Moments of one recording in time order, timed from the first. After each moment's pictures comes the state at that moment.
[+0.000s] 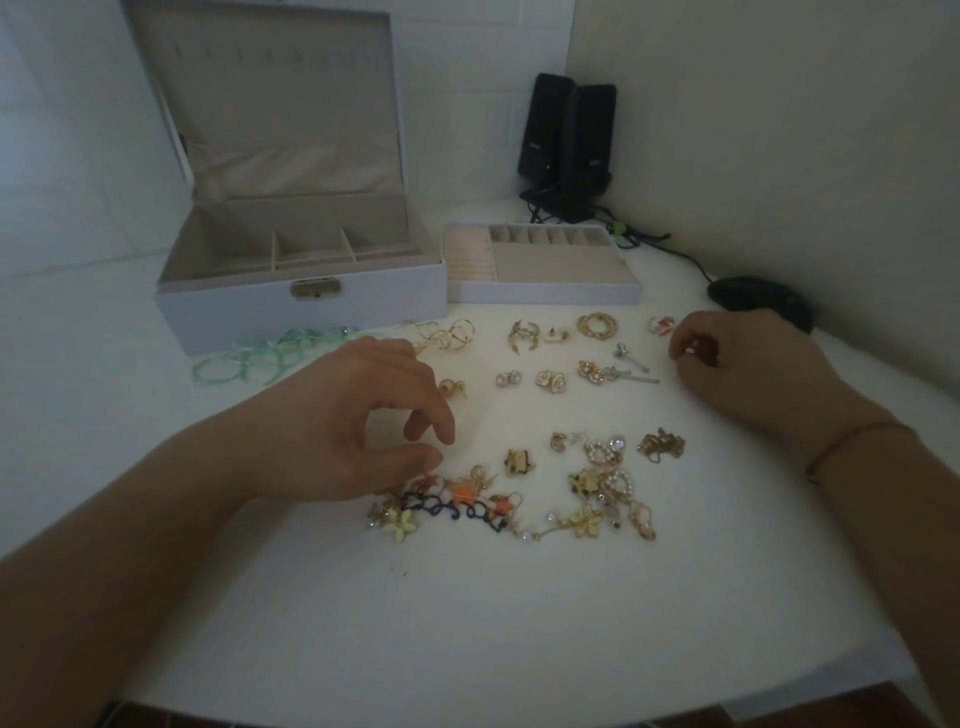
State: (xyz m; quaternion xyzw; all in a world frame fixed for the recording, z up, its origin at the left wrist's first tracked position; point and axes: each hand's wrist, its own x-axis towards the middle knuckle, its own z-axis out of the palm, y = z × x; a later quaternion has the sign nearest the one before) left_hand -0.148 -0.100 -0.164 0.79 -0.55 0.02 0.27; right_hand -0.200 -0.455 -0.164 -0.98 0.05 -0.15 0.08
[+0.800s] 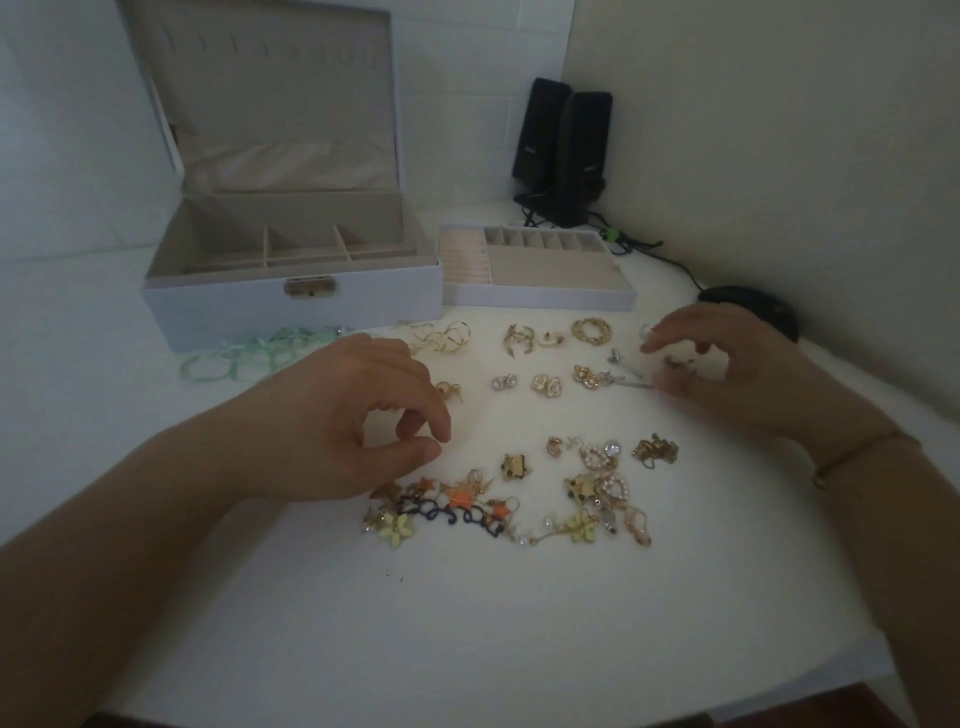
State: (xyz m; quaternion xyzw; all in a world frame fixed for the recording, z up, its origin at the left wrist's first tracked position) left_hand -0.148 -0.100 -0.163 0.79 -0.55 0.06 0.26; right_hand -0.194 -0.471 -0.168 -0.96 -0.12 -0.15 0.20
